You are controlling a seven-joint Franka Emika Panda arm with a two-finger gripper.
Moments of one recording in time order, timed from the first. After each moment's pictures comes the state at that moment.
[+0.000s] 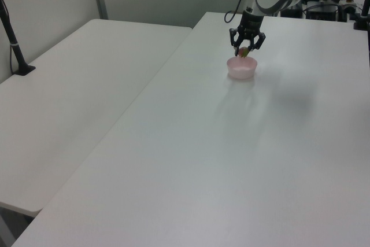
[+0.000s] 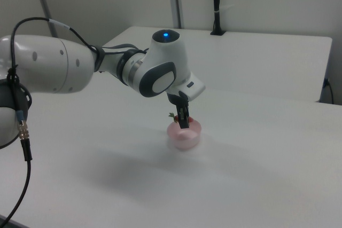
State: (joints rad) arm -0.27 0.45 0.04 -1.66 0.12 2.32 0.75
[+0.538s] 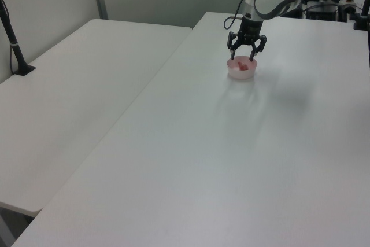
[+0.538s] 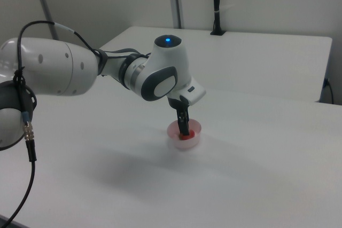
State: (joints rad) arm -0.27 0.47 0.04 -1.66 0.12 2.32 0.75
